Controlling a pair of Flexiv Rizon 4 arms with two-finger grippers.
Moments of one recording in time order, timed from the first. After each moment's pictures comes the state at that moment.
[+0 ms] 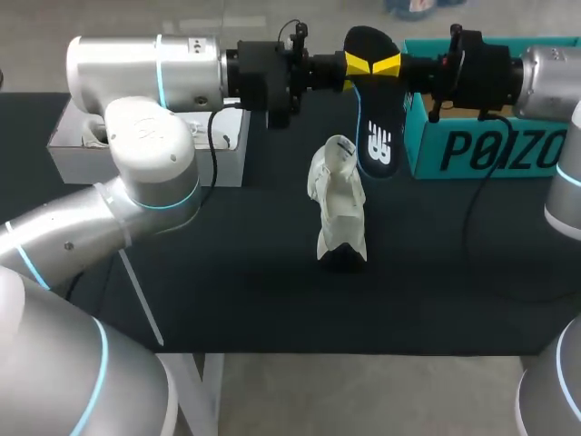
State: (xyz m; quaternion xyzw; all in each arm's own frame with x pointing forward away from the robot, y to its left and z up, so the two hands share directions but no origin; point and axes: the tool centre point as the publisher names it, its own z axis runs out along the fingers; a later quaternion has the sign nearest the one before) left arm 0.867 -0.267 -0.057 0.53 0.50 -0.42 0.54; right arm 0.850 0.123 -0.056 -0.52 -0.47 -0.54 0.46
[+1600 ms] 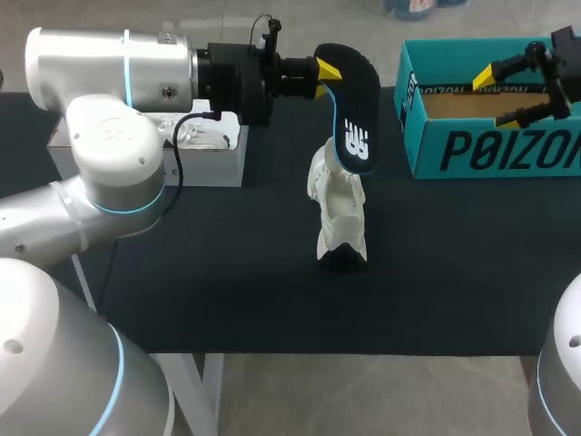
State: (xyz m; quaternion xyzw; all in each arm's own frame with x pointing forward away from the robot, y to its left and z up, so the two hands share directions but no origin) left arm 0.853 -0.226 -0.066 0.46 0.60 -0.45 0.47; right arm 0.903 -0.080 -0.155 -0.66 -0.60 -0.38 0.25
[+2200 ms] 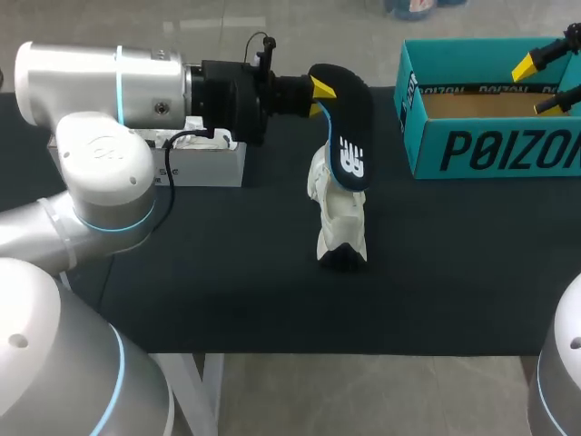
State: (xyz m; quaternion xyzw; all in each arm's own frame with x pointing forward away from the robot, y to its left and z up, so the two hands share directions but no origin) left arm 0.834 -0.216 -0.077 0.45 0.62 -0.45 0.46; right arm 0.900 -0.127 -0.135 -0.63 -0.65 -0.32 0.26
